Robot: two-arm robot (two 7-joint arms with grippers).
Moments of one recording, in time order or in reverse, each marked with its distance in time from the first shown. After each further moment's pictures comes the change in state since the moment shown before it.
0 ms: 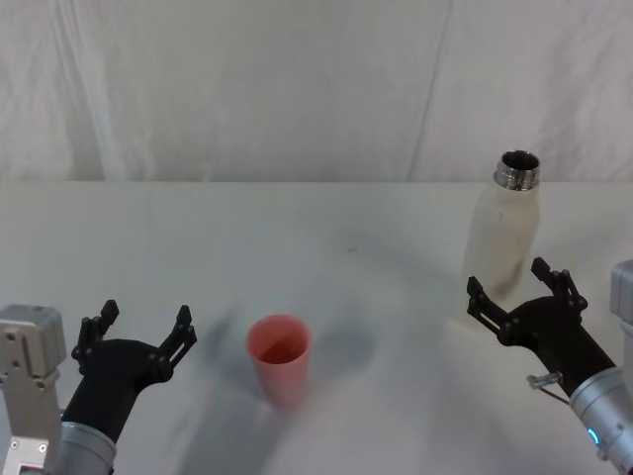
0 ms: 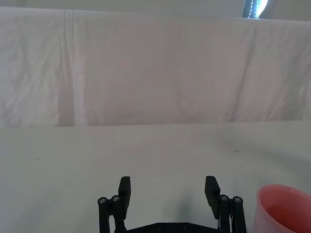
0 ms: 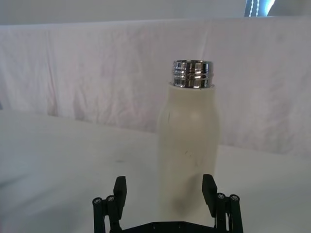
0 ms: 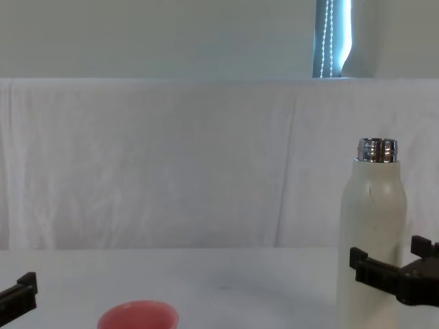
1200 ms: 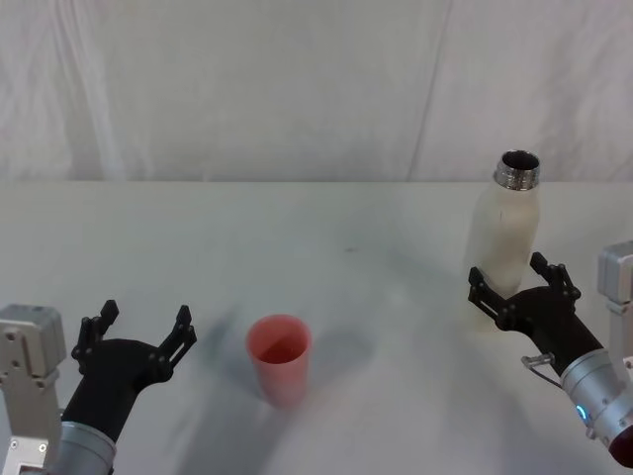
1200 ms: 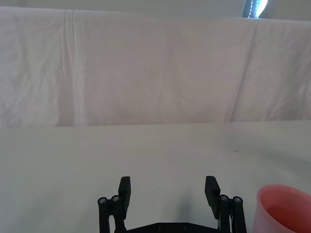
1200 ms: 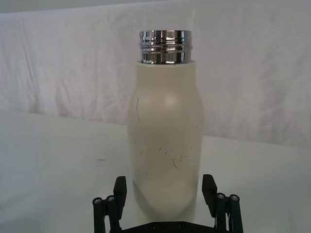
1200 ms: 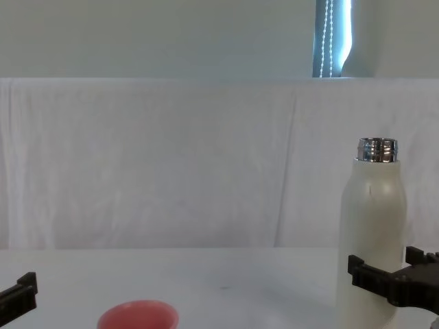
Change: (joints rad) left arm 0.000 0.000 0.000 0.000 0.000 0.000 0.000; right arm 0.115 -0.027 0.006 0.172 0.012 -0.018 -0.001
